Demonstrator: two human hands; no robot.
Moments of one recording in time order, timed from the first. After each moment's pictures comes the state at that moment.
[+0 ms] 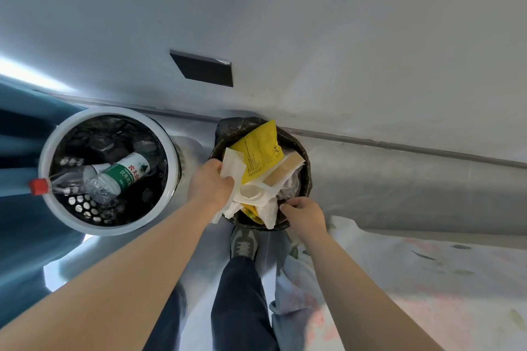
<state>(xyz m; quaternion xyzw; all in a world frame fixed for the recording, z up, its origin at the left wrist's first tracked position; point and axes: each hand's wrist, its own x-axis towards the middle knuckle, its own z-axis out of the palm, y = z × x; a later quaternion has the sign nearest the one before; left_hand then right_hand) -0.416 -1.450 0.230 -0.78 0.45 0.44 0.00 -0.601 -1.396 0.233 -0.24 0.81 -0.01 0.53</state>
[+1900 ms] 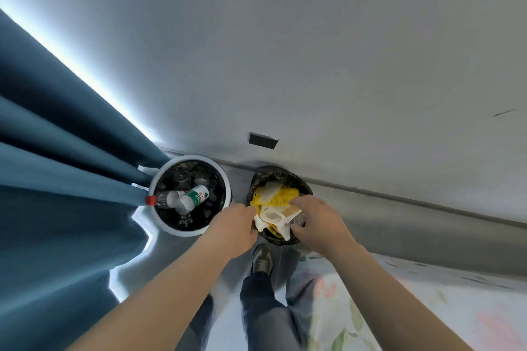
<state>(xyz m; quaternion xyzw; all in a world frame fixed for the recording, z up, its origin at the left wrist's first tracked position) -0.327 -1.390 0.508 -0.58 0.71 0.39 0.14 -0.519 -1.403 0.527 -0.69 0.63 0.13 0.33</state>
